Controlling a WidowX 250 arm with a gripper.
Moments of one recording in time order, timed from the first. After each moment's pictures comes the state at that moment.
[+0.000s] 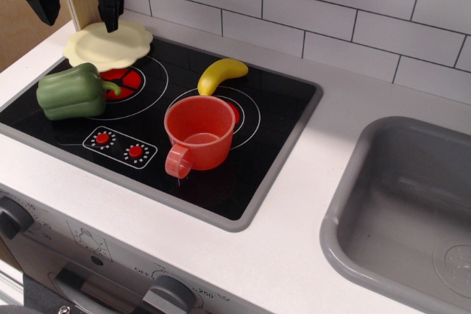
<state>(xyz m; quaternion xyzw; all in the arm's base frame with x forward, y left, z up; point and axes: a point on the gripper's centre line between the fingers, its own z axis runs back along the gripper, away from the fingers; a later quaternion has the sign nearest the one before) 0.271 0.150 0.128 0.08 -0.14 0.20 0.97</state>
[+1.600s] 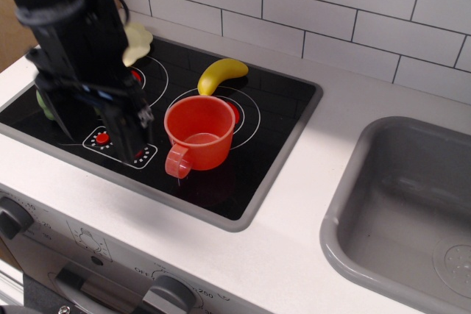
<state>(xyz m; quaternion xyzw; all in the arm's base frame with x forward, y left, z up) 0.181 0.051 0.099 -0.04 -0.04 -0.02 1.00</state>
